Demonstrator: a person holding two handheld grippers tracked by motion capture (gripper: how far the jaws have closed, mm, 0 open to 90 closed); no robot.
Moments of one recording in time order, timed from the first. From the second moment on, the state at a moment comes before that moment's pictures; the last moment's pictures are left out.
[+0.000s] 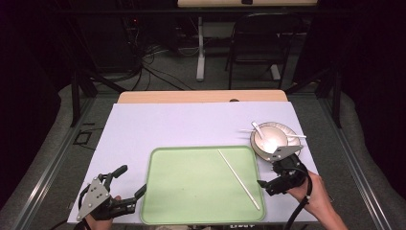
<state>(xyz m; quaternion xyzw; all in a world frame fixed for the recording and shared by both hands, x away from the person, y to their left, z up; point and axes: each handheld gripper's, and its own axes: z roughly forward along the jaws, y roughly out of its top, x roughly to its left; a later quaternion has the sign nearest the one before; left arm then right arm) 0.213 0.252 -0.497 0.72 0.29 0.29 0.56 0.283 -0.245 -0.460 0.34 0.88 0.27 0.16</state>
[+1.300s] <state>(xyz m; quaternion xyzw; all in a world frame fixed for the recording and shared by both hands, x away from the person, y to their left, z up) 0.213 0.253 -0.497 0.72 0.29 0.29 0.56 0.437 -0.324 -0.388 0.29 0.92 0.17 0.19</state>
